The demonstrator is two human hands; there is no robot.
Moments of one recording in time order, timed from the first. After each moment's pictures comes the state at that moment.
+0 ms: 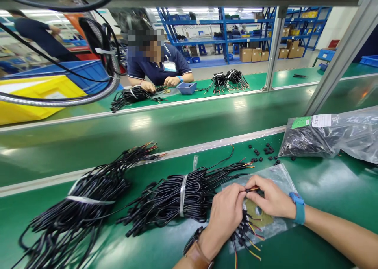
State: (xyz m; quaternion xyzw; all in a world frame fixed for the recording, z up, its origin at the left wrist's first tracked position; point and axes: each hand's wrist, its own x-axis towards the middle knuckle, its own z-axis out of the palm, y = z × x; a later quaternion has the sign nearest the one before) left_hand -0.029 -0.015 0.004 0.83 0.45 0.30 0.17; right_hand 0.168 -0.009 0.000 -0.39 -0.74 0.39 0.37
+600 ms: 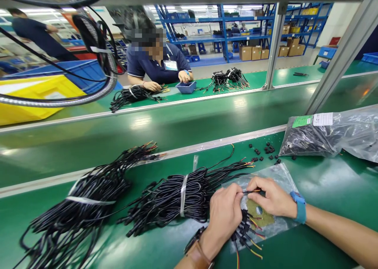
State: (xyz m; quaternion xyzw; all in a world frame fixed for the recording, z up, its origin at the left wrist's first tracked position) left_hand -0.031 -0.014 0.000 0.83 0.48 0.27 0.11; right_hand 0.170 -0.007 0.000 -0.40 -0.74 0.40 0.37
